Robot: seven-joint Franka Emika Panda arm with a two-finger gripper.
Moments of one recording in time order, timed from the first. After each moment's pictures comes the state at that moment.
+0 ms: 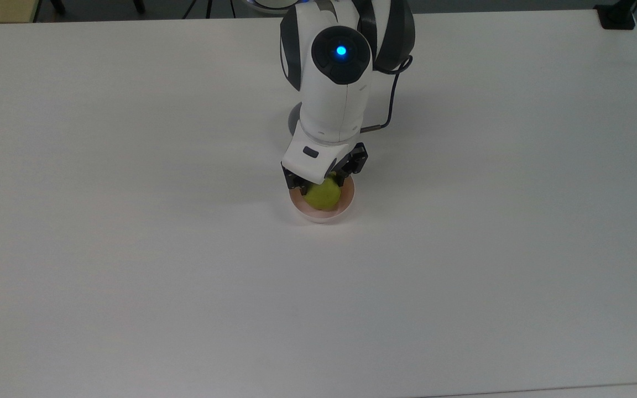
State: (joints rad) arm 0.19 0.47 0.01 -1.65 -0.07 2.12 -0.07
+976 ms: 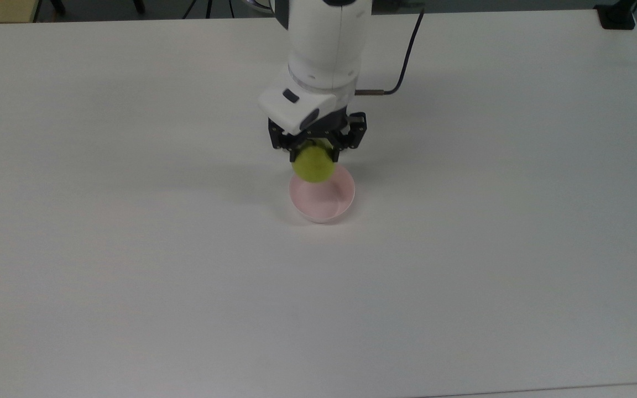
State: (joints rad) arm 0.18 0.34 0.00 -1.57 -0.07 1.95 0.15
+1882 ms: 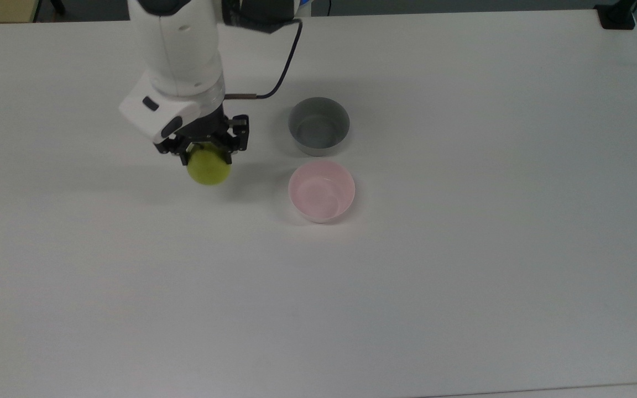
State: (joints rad) arm -0.06 0.38 -0.01 -1.56 -0.07 1.96 -0.16
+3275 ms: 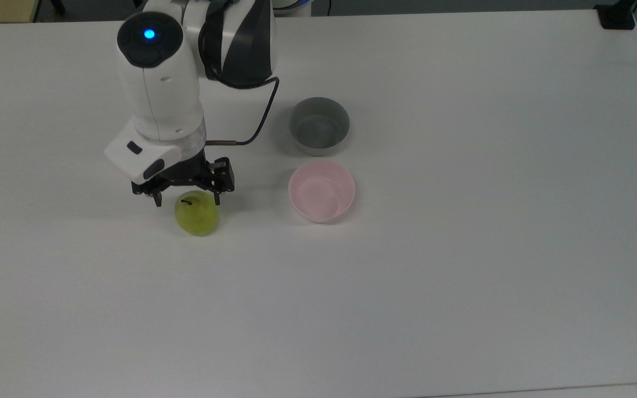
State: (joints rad) arm -0.10 0.49 -0.01 -1.54 -0.09 2.18 -0.17
